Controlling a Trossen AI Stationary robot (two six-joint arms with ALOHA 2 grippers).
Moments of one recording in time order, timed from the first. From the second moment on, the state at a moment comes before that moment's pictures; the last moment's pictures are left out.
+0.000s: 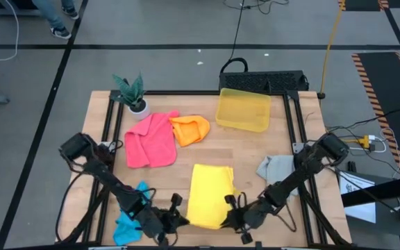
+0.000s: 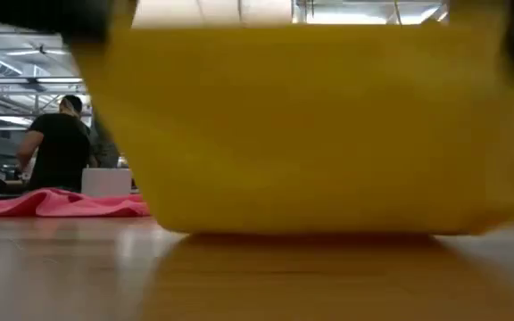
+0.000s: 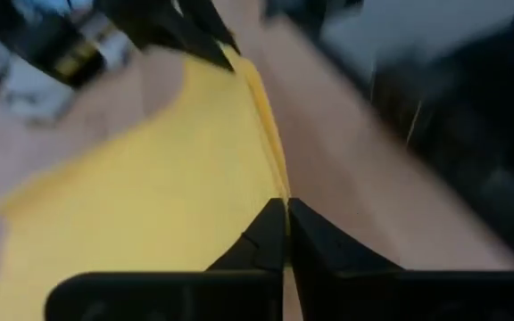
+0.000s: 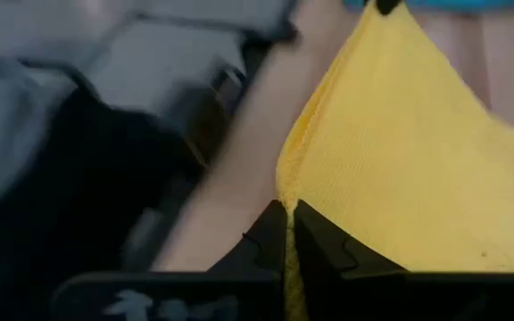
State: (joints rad) left arm -0.78 1.80 1.00 0.21 -0.46 0.00; right arm 0.72 1.80 0.89 0.36 0.20 0.32
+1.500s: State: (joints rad) left arm -0.57 1.81 1.00 -0.04 -0.78 -0.29; right arm 0.57 1.68 0.81 0.00 0.50 0.51
